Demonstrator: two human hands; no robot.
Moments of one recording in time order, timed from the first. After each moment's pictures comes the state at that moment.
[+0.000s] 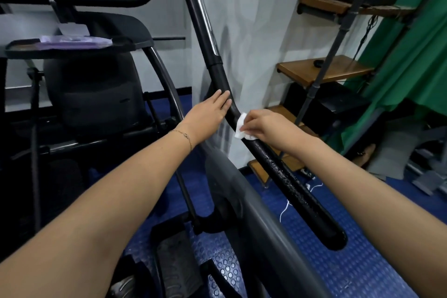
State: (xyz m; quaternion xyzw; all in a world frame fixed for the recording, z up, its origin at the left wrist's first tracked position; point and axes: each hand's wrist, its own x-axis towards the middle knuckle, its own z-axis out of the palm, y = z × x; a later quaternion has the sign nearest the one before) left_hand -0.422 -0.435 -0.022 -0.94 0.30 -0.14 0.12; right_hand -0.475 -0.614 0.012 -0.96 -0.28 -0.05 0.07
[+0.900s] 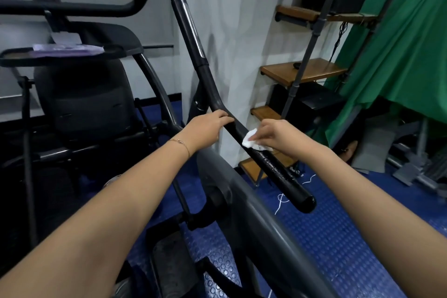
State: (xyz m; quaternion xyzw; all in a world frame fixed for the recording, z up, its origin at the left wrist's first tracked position) left_hand -0.479 -0.451 -0.021 -0.94 0.32 -0.09 -0.08; right_hand -0.542 -0.651 0.011 -0.97 -0.17 -0.01 0.17
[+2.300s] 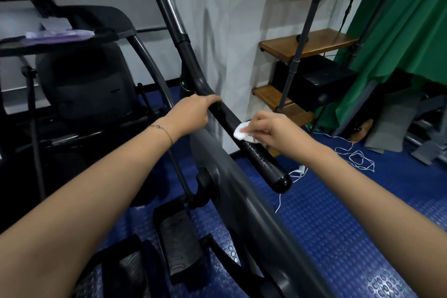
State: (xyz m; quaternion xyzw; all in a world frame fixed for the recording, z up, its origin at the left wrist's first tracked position) left_hand -0.501 -0.480 -0.010 -0.96 0.24 -0.05 -0.10; right_hand -0.578 -0.687 -0.009 -0.93 -0.25 -0.05 0.26
